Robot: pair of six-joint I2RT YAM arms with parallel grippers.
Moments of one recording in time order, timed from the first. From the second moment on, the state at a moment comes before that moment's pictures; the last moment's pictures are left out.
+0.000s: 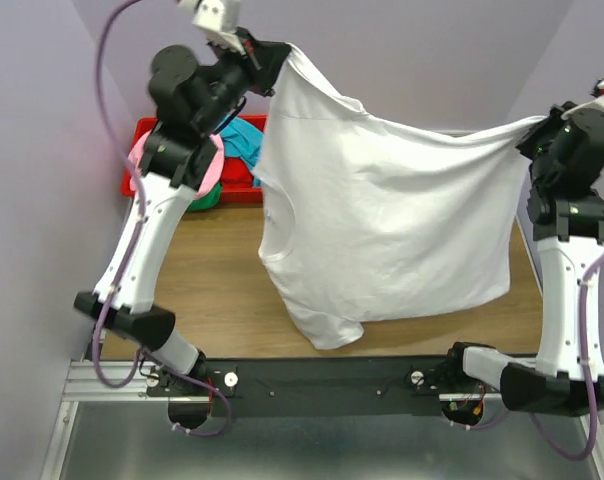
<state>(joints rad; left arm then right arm) -0.41 1.49 2.01 -0.15 0.24 -0.27 -0.12 1.13 1.58 -0.46 0.28 0.28</state>
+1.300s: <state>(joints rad) -0.47 1.25 1.67 -0.29 0.22 -0.20 -0.12 0.93 1.35 -0.48 0.26 0.31</state>
